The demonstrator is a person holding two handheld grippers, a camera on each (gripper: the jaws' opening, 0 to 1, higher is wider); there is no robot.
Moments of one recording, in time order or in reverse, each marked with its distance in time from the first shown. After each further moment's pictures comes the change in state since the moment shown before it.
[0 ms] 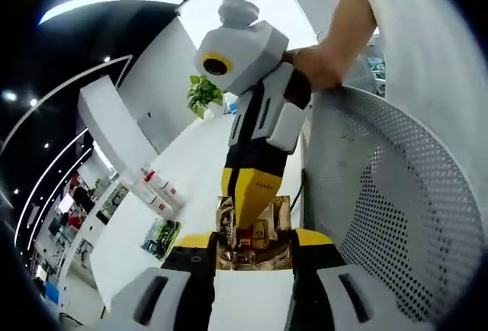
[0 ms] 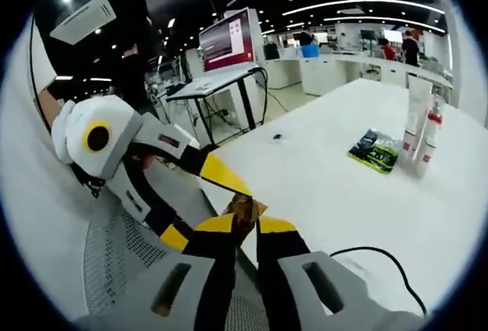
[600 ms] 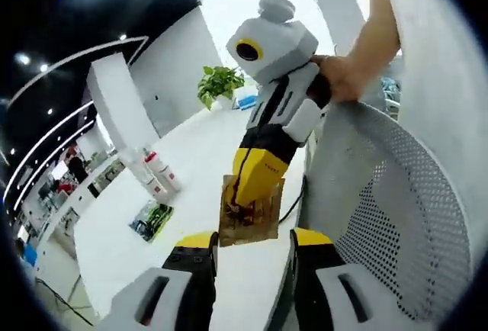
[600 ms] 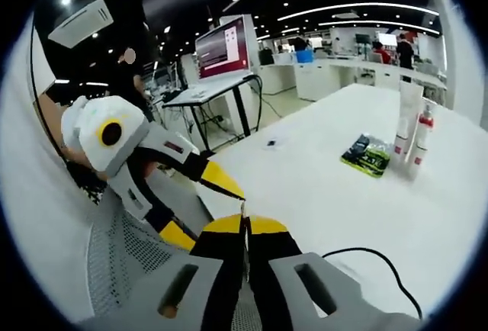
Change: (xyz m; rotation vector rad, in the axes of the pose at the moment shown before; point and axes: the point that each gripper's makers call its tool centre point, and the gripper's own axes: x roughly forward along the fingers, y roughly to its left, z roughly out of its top) left arm -0.004 0.002 -0.006 -0.282 0.018 -0.044; right arm -0.011 -0.008 0.009 0.008 -0.049 -0.046
